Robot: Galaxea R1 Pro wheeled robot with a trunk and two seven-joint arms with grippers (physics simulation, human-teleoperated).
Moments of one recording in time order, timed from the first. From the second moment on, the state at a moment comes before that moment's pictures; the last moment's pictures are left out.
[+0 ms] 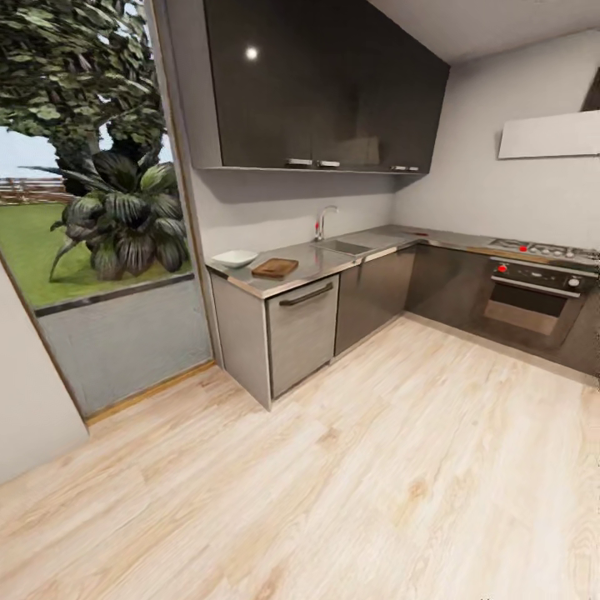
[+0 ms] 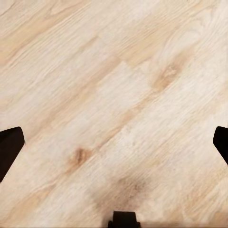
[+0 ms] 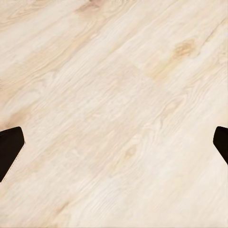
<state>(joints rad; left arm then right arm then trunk) -0.01 0.04 0.03 -0.46 0.00 -0.27 0.00 -0.06 0.02 0.00 -0.54 0.00 -0.34 -0.05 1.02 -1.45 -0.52</state>
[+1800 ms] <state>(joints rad) -0.01 0.04 0.03 -0.46 0.00 -0.27 0.00 -0.06 0.02 0.00 -0.54 0.00 -0.34 -0.05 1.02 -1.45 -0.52</state>
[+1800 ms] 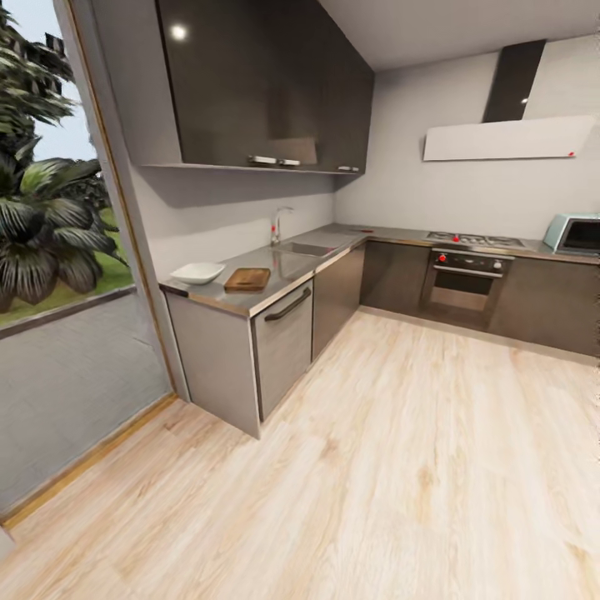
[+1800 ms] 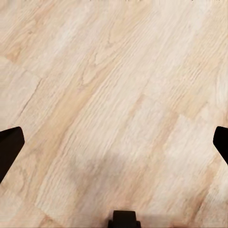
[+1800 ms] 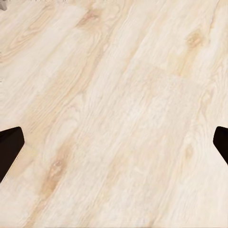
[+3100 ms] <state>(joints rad) -0.01 0.04 0.03 -0.46 0.00 -0.27 0.00 -0.06 0.02 0.00 -0.54 0.01 -0.34 -0.05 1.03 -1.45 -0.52</state>
